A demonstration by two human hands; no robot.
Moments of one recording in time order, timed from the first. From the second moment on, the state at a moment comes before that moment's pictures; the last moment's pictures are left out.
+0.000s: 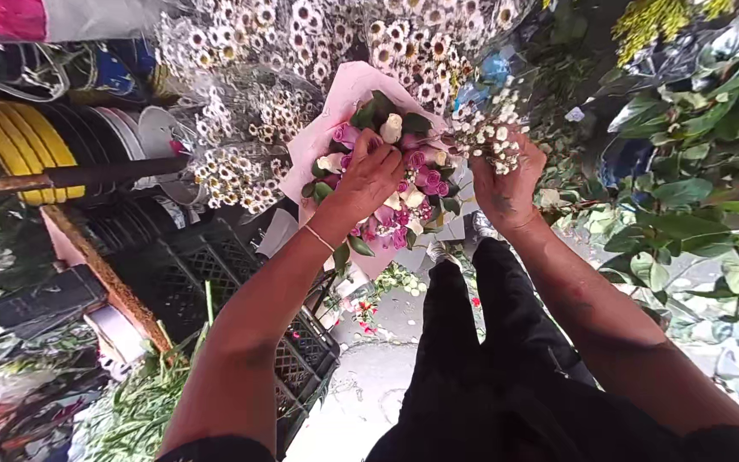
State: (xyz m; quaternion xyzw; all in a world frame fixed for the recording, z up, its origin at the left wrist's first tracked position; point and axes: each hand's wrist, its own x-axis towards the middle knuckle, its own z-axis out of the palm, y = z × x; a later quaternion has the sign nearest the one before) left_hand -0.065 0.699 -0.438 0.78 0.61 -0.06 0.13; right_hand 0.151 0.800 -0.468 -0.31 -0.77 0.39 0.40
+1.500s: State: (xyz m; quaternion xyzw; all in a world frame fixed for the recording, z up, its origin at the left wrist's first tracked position) left_hand -0.095 0.672 -0.431 0.76 0.63 -0.03 0.15; right_hand -0.008 0.853 -0.494 -0.02 -0.92 0.34 -0.18
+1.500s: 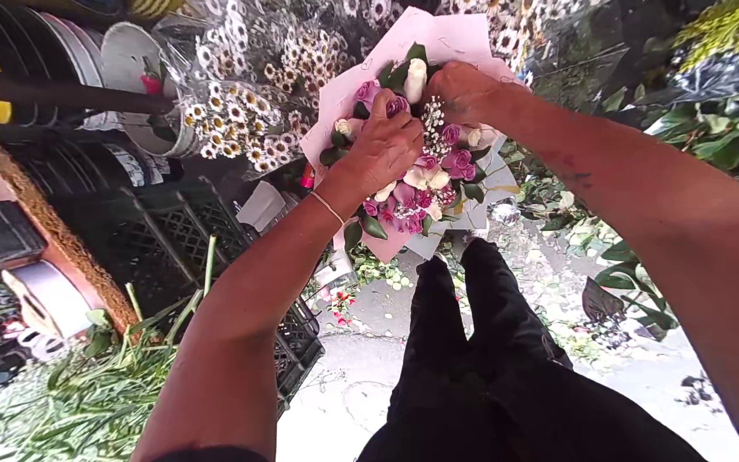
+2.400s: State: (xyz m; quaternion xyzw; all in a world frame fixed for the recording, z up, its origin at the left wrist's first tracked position) left_hand -0.073 0.678 -0.438 0.77 0.63 -0.06 0.12; right_hand -0.007 0.834 -0.499 -0.15 -0.90 0.33 -0.25
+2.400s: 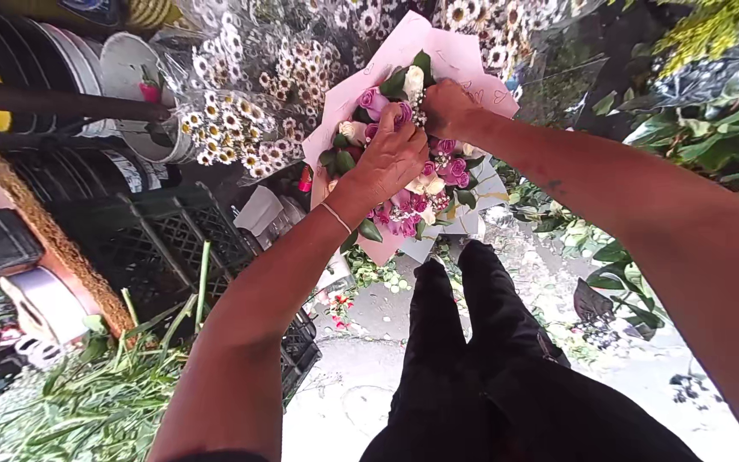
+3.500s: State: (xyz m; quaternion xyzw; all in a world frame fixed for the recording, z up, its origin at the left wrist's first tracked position) left_hand -0.056 0.675 -0.439 0.70 0.71 0.04 0.03; right_hand 0.050 0.856 -0.539 -0.34 -0.43 0.83 -0.12
